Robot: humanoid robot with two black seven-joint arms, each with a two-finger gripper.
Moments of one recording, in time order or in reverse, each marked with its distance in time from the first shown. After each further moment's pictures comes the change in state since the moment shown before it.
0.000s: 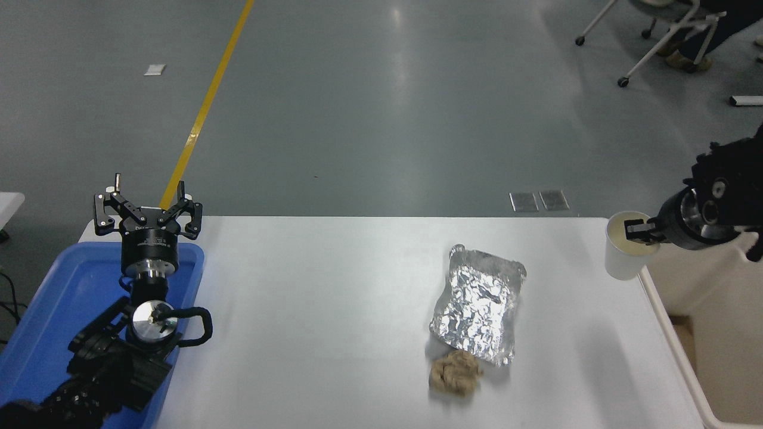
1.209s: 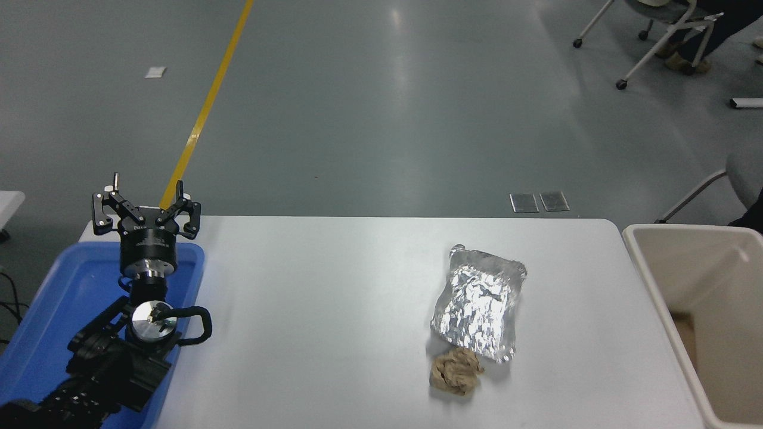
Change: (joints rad) left arm 0.000 0.001 0.000 0.000 -0.001 0.001 0.000; right arm -0.334 -0.366 0.146 -0.686 -0.090 0.058 0.065
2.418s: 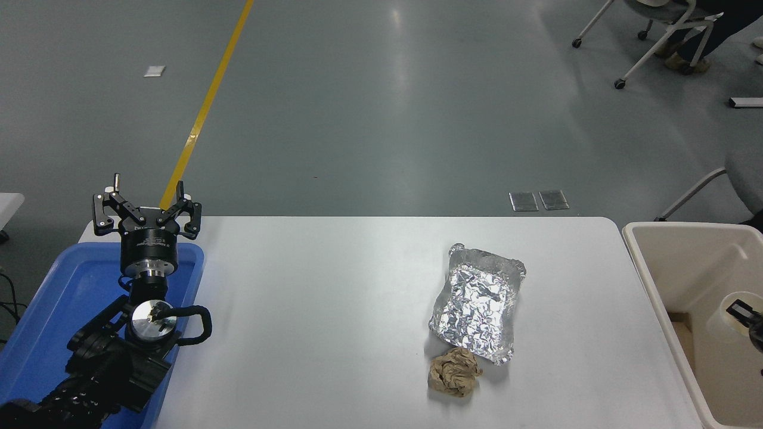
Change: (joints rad) left arm 0.000 0.000 0.000 0.000 0.000 0.000 -0.002; right arm -0.941 0.335 0.545 -0.302 0.328 -0.353 -0.081
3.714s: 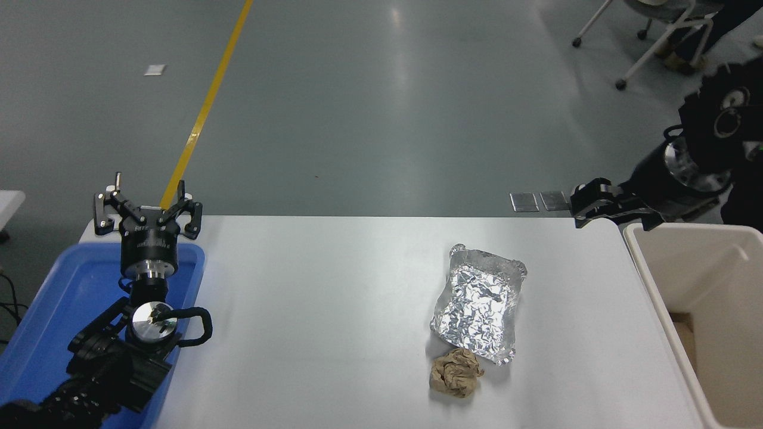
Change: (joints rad) left arm 0.001 -0.001 0.000 0.000 0.000 0.000 0.001; right arm 1.464 0.171 -0.548 1.052 0.025 0.667 0.002
